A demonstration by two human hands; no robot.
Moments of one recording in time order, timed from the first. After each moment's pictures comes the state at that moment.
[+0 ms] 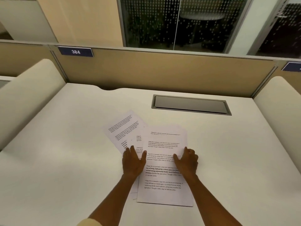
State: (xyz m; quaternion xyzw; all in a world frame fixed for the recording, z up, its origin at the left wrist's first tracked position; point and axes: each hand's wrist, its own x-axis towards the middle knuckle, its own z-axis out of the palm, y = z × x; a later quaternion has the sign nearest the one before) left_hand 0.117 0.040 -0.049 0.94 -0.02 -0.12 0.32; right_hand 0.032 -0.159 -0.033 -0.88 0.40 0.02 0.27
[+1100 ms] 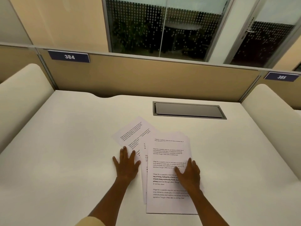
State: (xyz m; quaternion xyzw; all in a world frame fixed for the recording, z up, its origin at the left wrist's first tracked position) left_hand 0.193 0.110 -0.060 0.96 -0.20 -0.15 0.12; right_hand 0.039 -0.094 -0.048 -0.84 0.46 0.03 0.27
